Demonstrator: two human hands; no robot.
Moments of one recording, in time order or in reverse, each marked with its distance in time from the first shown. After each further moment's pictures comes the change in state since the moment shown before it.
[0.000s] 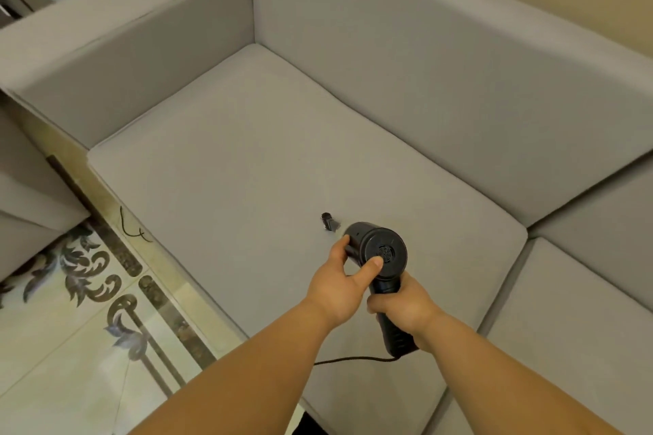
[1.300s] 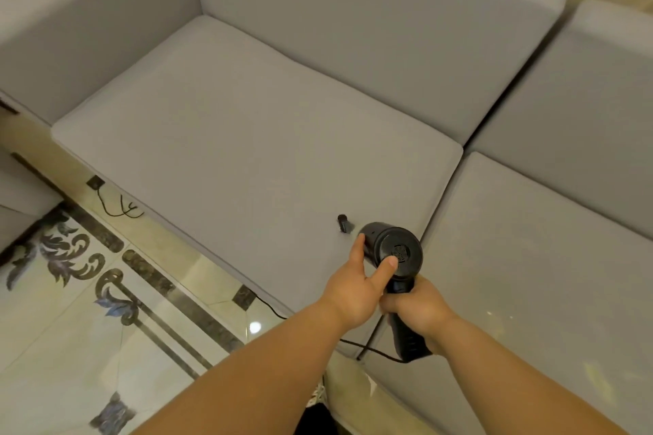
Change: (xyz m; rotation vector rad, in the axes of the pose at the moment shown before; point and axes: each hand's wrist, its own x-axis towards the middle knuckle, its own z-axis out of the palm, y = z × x) left_hand -0.138 -0.093 0.122 0.239 -0.239 0.074; right_hand -0.135 0.183 -0.016 0.154 0.136 0.074
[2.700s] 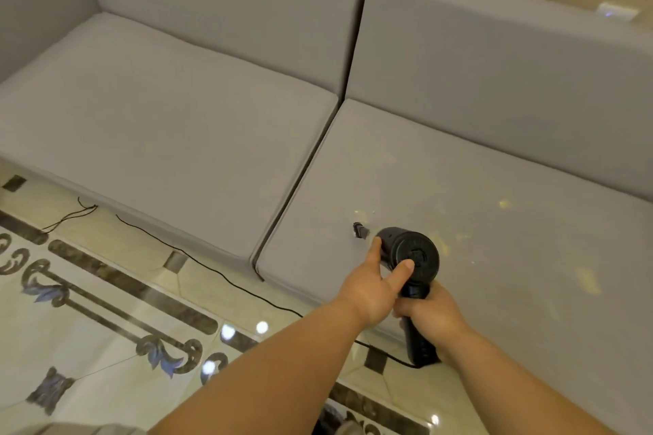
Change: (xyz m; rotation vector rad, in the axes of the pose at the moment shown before) left_hand -0.174 0.010 0.323 0.106 -0.192 0.031; right_hand -0.205 0.269 -0.177 0.130 0.286 0.025
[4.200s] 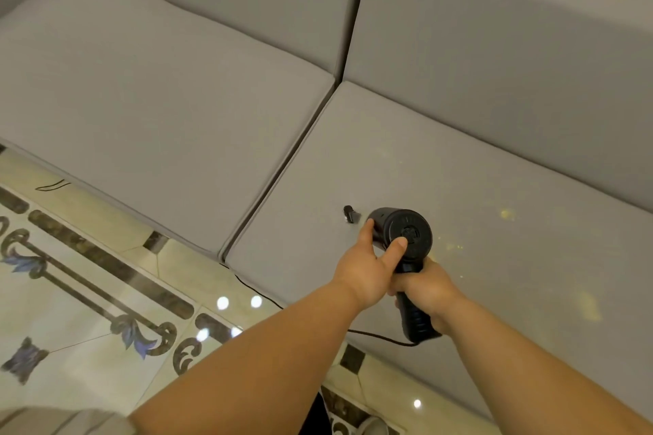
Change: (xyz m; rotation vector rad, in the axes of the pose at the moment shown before) left_hand 0.090 0.039 0.032 -0.110 0.145 -0.047; right_hand 0.098 -0.037 -0.060 -0.111 -0.134 0.037
